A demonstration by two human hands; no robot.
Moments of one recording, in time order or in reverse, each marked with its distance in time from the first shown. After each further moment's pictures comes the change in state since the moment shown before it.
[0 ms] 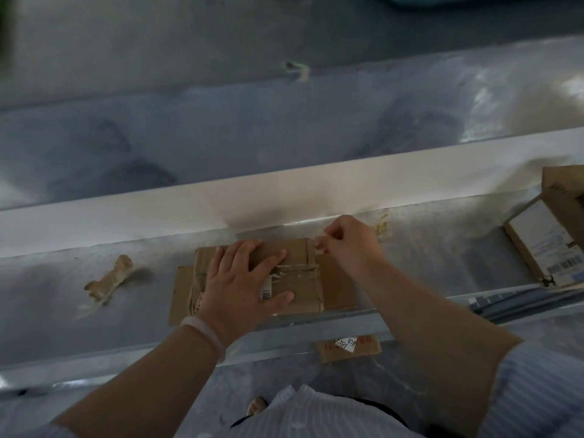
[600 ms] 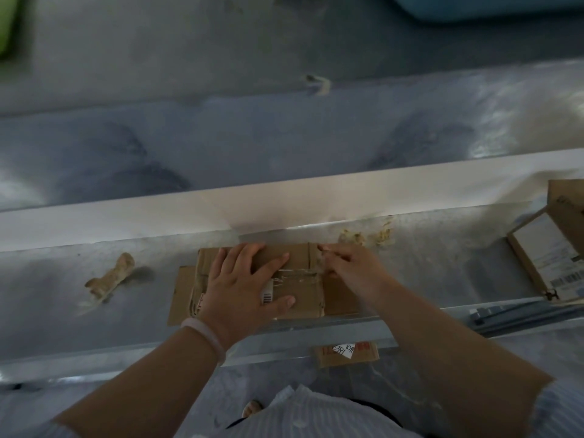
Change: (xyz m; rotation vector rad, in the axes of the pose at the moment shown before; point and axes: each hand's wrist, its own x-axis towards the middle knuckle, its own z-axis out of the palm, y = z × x) left_hand 0.001 -0.001 0.001 0.007 0.026 0.002; right_hand -0.017 0.017 -0.004 0.079 -0.239 0.025
